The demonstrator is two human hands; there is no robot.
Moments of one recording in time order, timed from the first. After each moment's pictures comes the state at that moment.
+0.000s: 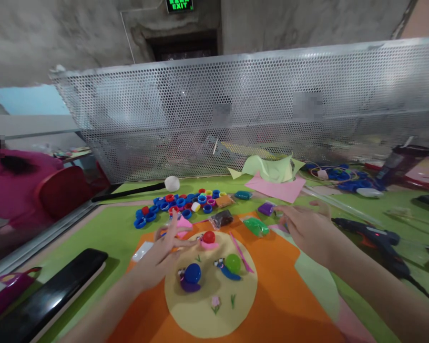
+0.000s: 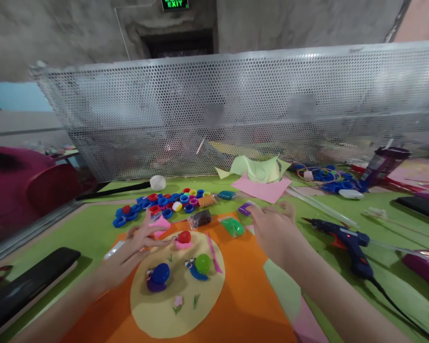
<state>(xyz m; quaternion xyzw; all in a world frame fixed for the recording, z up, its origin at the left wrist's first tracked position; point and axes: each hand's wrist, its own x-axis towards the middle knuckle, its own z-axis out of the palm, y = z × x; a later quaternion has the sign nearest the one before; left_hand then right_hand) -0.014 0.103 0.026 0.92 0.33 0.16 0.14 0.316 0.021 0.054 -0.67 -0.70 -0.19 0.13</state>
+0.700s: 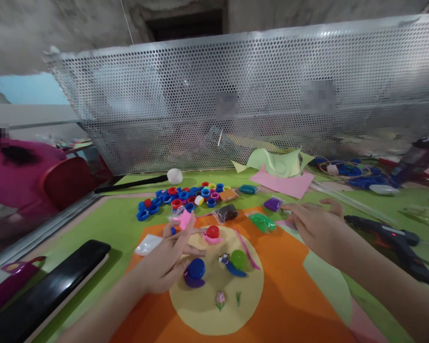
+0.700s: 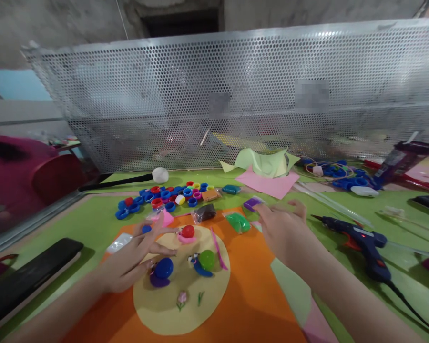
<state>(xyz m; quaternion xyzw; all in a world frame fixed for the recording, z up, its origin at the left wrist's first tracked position) -0.008 0.096 0.028 0.95 0.21 0.16 0.15 0.322 0.025 0.044 -0.67 -0.72 -0.13 0.14</state>
